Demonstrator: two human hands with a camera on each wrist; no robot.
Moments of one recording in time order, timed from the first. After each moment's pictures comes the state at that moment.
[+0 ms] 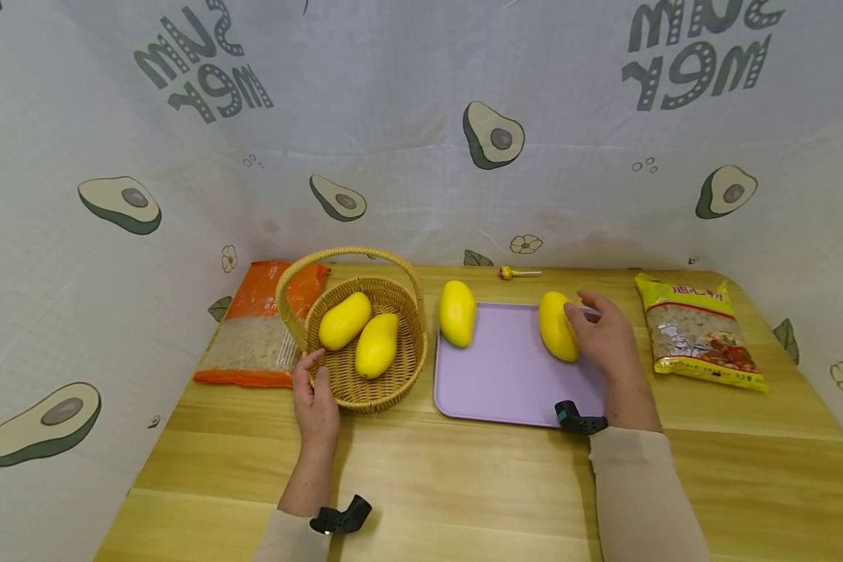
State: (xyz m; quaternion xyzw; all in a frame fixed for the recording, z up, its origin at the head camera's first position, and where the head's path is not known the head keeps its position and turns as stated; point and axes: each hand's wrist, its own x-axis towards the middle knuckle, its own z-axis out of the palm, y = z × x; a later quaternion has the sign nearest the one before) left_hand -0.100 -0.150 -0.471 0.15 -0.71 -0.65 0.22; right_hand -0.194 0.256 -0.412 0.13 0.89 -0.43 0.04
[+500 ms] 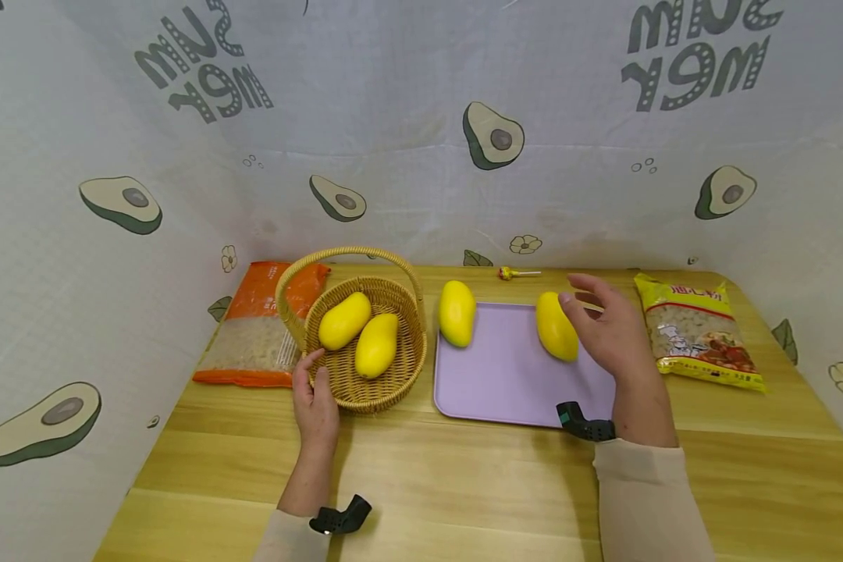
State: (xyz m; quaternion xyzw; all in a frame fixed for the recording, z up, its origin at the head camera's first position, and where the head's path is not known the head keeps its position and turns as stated) left_hand -0.100 -0.151 -0.473 0.15 -0.71 -0.65 0.22; right_hand -0.166 0.236 -0.359 0.03 0.90 -0.42 -0.03
